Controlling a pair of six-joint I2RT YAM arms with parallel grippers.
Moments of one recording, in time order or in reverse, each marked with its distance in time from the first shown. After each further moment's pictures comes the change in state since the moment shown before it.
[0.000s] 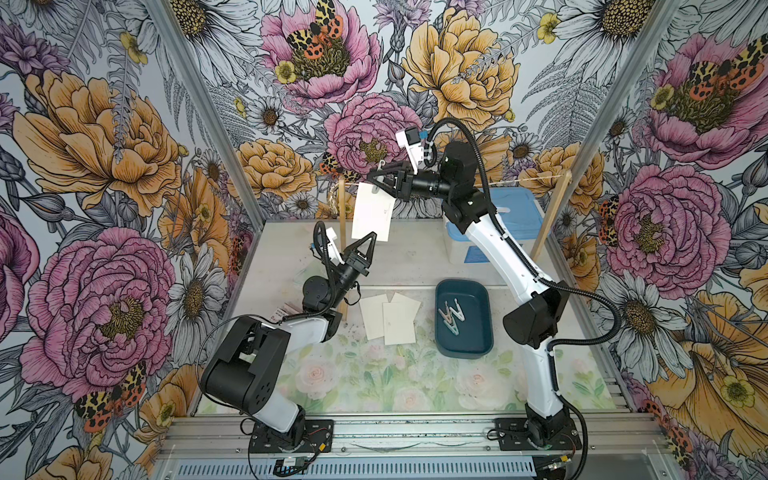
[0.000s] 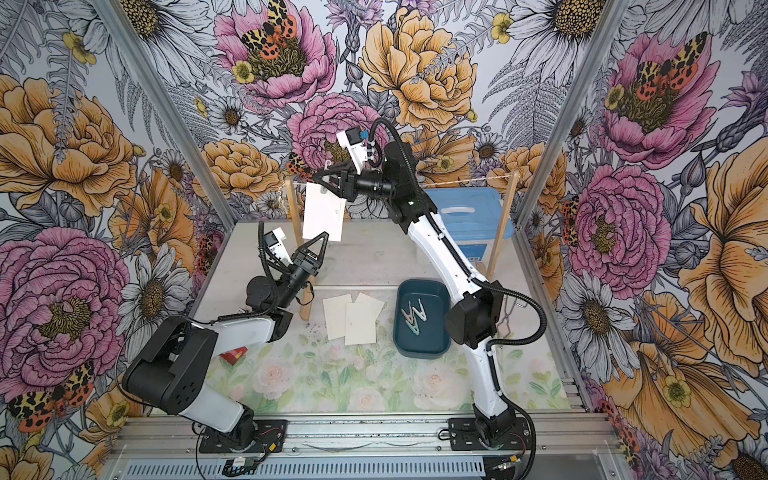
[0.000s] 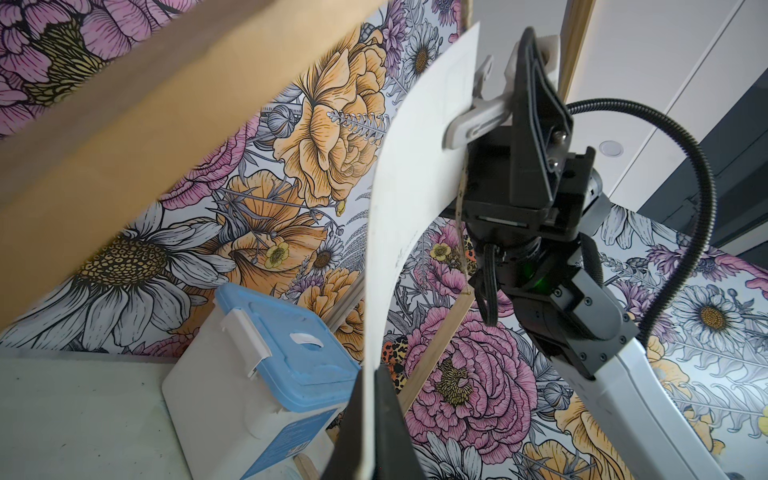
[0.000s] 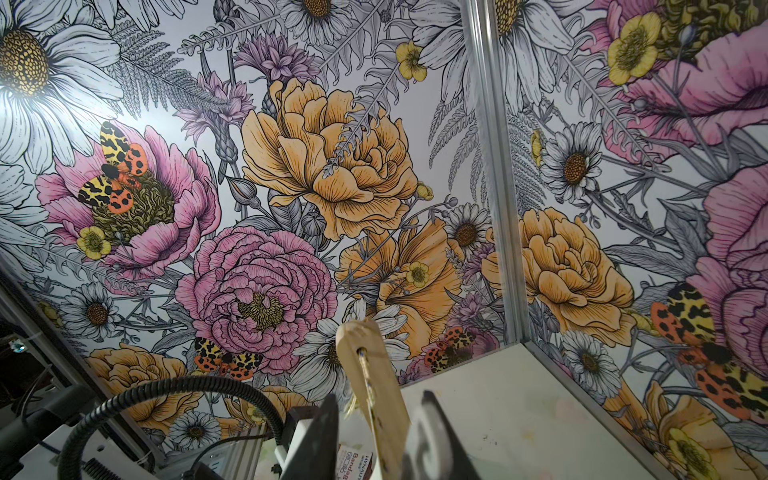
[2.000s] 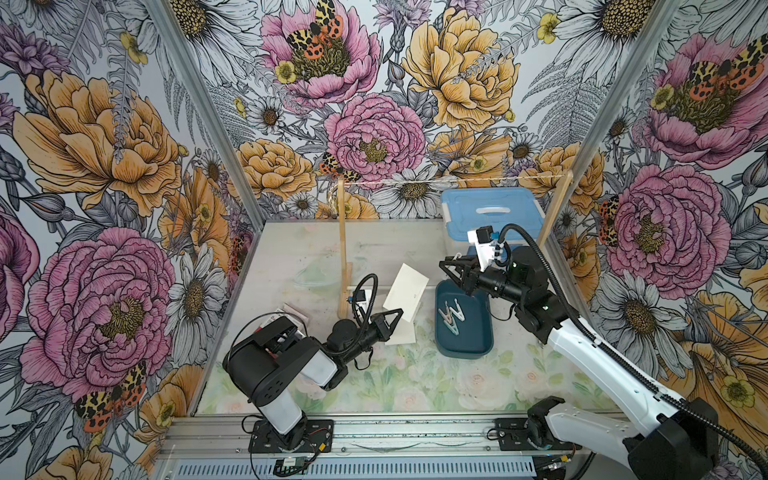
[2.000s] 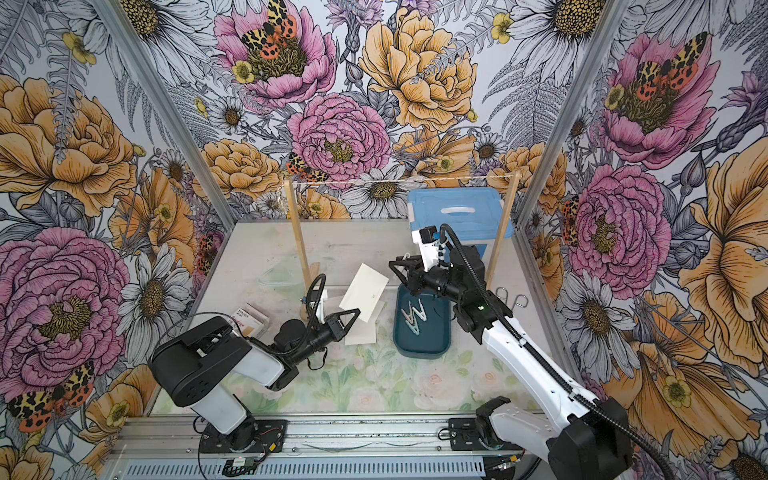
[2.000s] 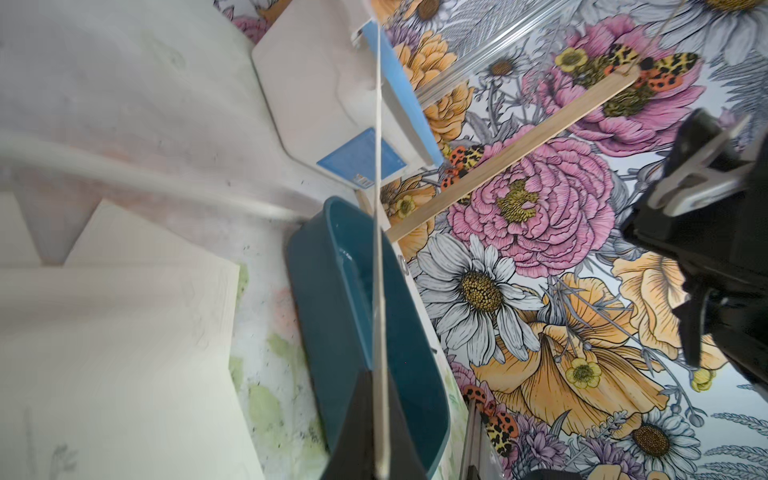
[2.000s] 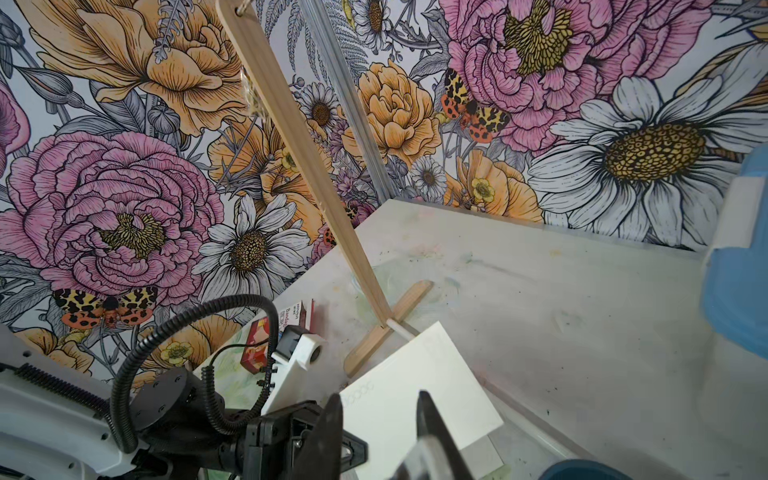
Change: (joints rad) left arm -0.330 0.133 -0.392 -0.064 -0.087 -0.053; right arm -0.098 -1.064 -1.546 0.145 0.370 -0.078
